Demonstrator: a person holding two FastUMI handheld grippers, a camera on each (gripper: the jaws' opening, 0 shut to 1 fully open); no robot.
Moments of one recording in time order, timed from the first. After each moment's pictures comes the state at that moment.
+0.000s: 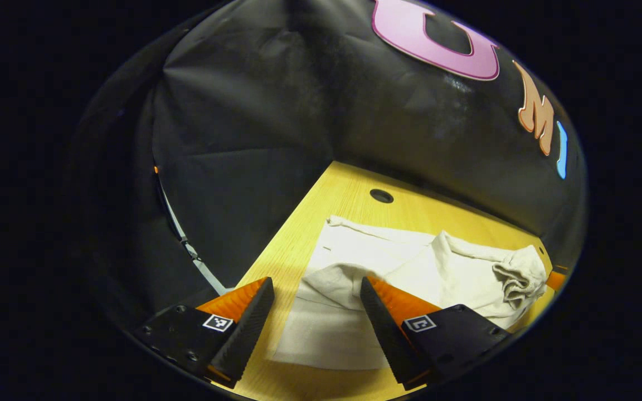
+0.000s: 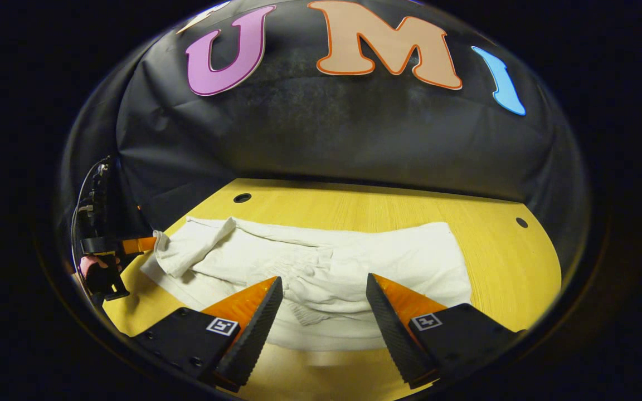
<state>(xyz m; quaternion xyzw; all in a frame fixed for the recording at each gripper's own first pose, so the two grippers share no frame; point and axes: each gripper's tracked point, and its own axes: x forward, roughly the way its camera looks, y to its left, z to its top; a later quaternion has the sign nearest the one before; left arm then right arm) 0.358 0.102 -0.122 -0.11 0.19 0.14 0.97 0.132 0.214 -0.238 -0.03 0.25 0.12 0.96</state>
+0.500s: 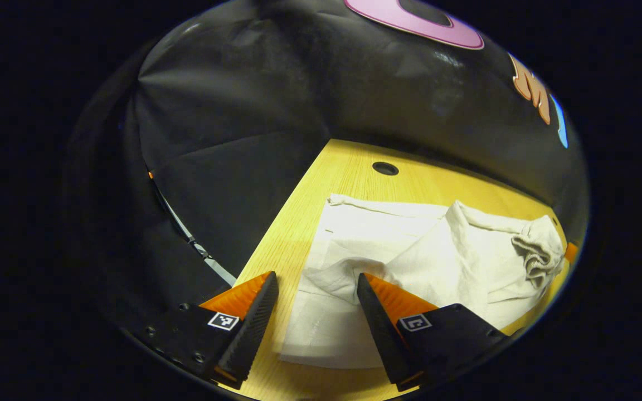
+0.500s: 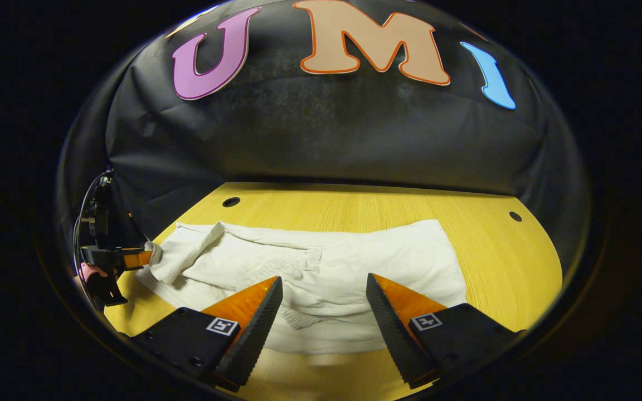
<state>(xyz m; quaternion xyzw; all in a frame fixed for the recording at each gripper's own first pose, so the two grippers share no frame) 0.364 0.100 -0.134 -0.04 0.25 0.15 0.96 0.143 0.202 -0.236 -0.02 0.25 0.09 0.96</state>
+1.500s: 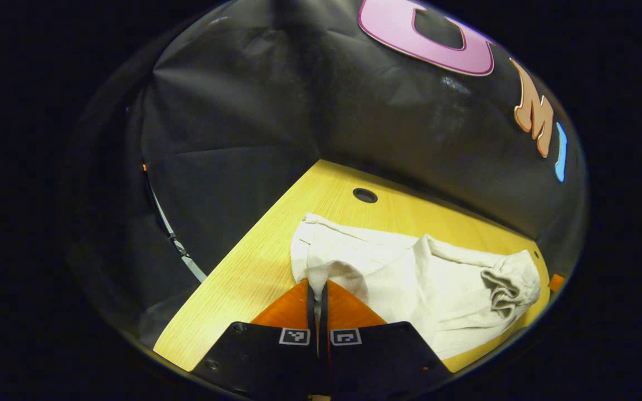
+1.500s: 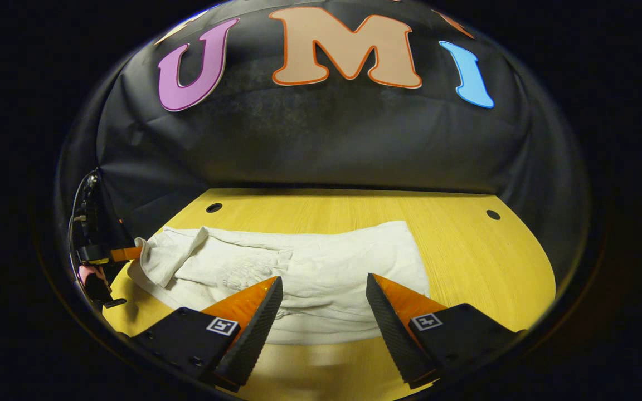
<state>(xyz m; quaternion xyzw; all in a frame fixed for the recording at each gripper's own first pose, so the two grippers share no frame) 0.377 0.062 -0.096 -0.13 0.17 0.13 0.97 0.130 0.150 -0.216 -0.01 0.24 0.05 0.97</state>
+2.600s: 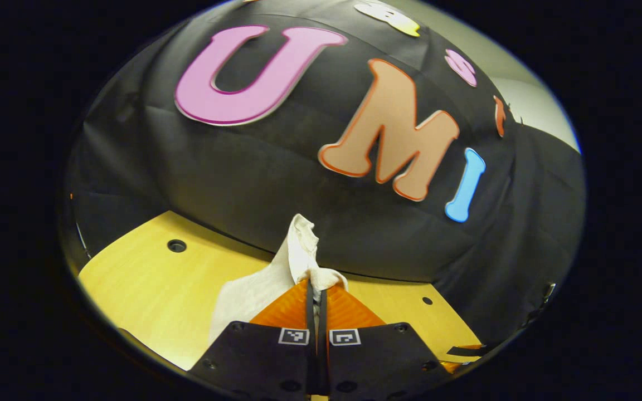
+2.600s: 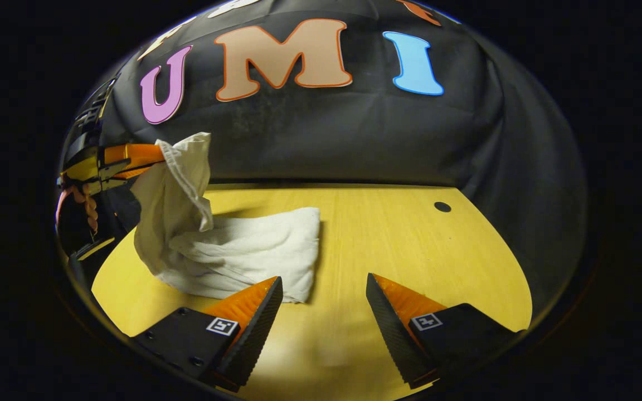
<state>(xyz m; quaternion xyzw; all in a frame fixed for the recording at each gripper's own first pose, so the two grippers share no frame) 0.440 -0.301 0.070 -0.13 0.03 -0.05 0.99 0.087 -0.036 -0.206 -0.01 0.25 0.04 0.97</state>
